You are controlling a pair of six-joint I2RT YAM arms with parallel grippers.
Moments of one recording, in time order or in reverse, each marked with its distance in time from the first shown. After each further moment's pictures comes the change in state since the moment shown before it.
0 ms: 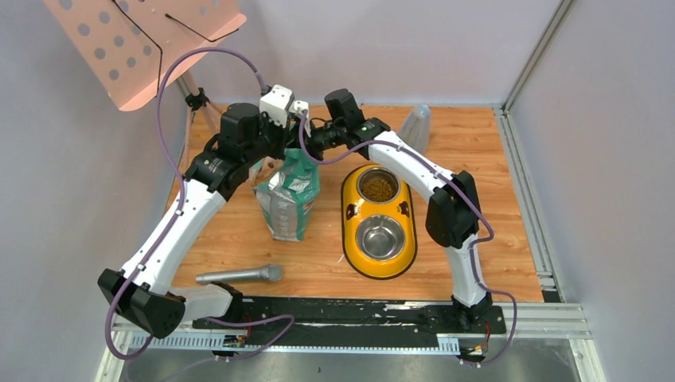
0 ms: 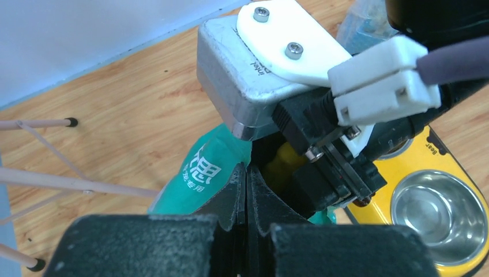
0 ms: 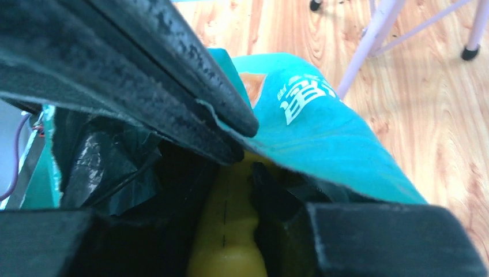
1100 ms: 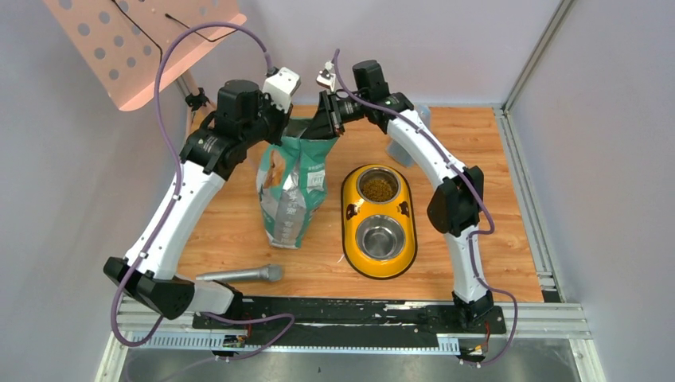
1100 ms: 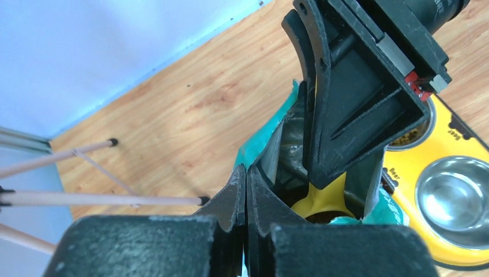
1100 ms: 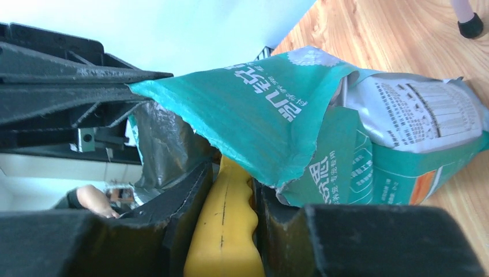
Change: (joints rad) left arm 0.005 0.078 0.227 -0.158 0.002 0.122; right arm -0.171 0.087 0.293 -0.164 -0.287 0.885
